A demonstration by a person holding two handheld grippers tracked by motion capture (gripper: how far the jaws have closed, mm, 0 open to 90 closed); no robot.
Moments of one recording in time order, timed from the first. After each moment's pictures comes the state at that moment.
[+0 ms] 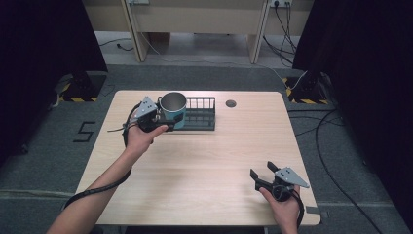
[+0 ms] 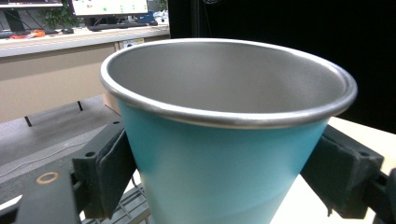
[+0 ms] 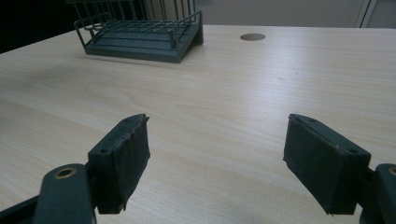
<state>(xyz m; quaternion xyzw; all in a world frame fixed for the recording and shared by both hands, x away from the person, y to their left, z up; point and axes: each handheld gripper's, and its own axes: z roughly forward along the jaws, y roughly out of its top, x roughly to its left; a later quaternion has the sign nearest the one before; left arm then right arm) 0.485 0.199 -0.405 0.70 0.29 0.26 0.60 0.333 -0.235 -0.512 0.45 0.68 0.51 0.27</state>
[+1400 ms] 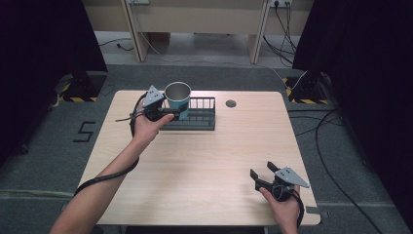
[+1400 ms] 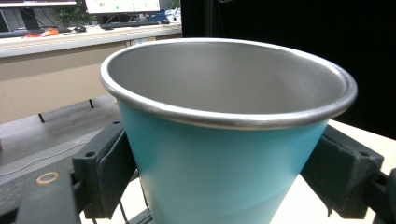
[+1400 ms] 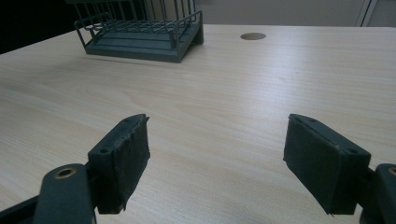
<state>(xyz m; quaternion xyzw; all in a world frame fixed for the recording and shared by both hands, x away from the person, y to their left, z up) 0.517 0.186 -0.394 0.70 0.31 0.27 0.59 0.333 -0.236 -0.512 0.45 0.68 0.51 0.27</state>
